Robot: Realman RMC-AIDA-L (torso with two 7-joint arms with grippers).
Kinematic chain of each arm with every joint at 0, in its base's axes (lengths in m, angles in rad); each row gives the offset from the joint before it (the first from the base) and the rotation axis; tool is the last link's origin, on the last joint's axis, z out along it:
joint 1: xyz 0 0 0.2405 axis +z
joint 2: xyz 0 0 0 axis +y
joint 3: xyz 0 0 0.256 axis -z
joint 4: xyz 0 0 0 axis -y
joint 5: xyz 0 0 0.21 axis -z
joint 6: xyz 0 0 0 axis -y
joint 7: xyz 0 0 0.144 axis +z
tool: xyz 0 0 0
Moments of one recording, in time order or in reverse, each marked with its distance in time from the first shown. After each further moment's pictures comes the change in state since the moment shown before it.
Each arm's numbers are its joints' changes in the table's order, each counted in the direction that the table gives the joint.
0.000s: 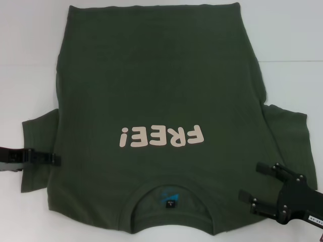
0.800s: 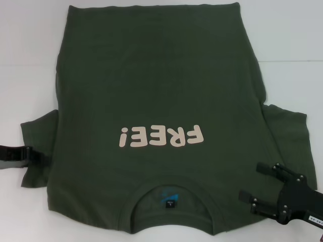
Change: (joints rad) left arm -0.005 0.002 0.002 -0.004 -0.004 0.008 -0.013; right arm -0.002 0.000 0.000 0.000 -0.001 -0.001 0.000
